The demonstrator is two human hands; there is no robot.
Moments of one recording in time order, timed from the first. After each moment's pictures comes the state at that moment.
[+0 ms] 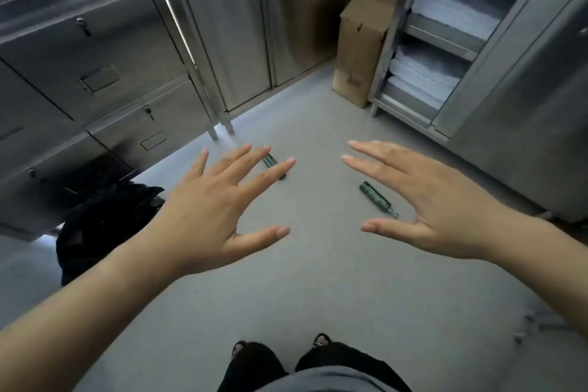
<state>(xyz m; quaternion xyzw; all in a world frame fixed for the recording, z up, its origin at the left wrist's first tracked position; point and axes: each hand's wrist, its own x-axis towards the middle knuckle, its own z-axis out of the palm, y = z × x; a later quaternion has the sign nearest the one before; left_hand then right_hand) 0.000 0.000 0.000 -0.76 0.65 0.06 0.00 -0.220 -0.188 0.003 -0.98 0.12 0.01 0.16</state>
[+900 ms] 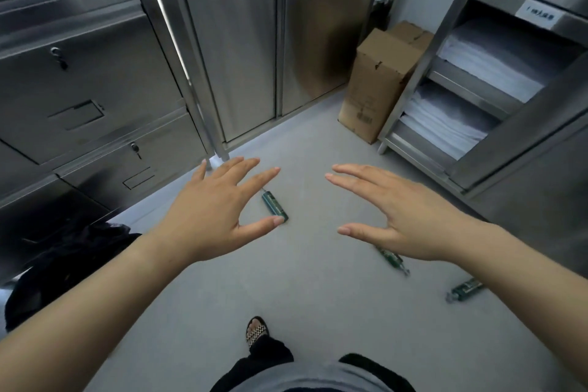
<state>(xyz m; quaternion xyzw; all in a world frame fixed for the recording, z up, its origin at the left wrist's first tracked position) 0.257 -0.154 -0.048 -0.79 0.61 0.08 -0.02 0.042 -0.326 -0.018 -0.98 0.13 0.06 0.16</state>
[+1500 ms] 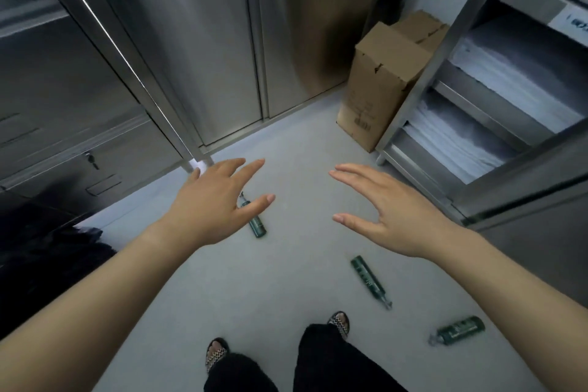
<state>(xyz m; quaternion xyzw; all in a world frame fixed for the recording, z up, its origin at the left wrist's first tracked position) 0.256 -0.409 -0.094 -0.85 0.50 0.14 -0.03 0.047 -0.589 -0.070 -0.96 0.15 0.04 0.23</state>
